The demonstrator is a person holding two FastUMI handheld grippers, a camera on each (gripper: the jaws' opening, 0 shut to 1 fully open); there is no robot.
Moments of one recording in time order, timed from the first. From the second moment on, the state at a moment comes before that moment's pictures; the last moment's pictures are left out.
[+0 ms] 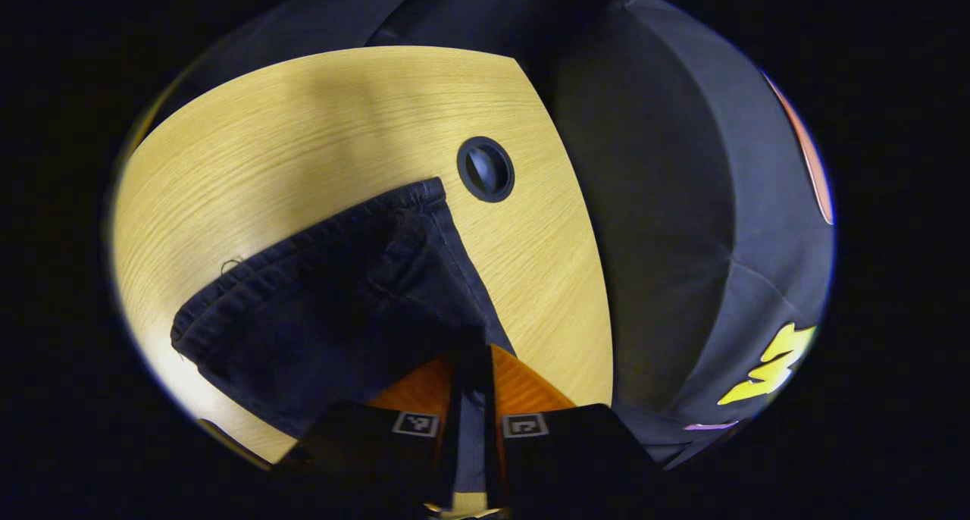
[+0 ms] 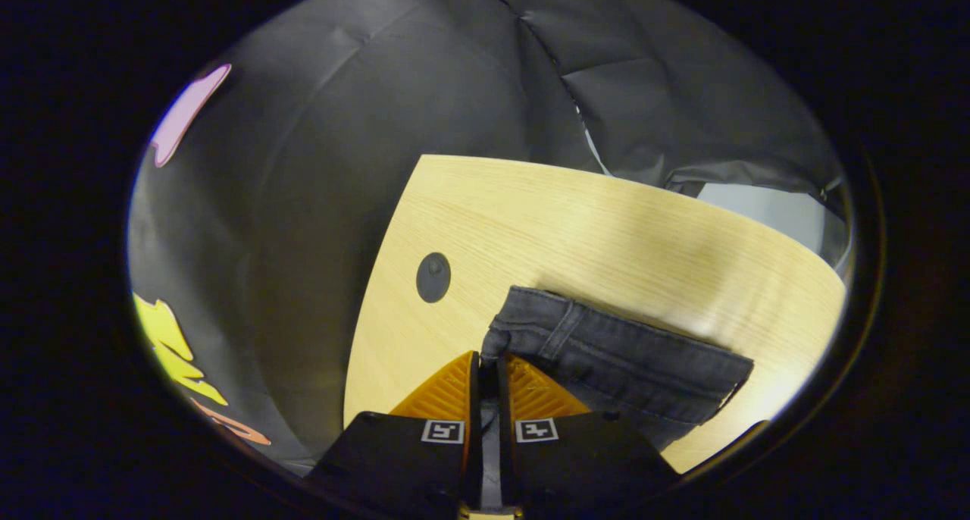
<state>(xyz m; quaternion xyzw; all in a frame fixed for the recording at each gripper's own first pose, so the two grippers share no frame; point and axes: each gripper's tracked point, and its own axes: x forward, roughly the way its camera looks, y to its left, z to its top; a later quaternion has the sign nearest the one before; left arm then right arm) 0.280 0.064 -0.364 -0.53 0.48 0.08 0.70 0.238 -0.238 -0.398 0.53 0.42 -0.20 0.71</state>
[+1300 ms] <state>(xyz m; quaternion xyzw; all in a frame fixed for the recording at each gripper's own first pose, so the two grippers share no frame) 0.158 -0.073 -0.059 -0.08 0.11 -0.05 0.99 0.039 -0.169 -0.059 0.07 0.13 -0.05 0.99</state>
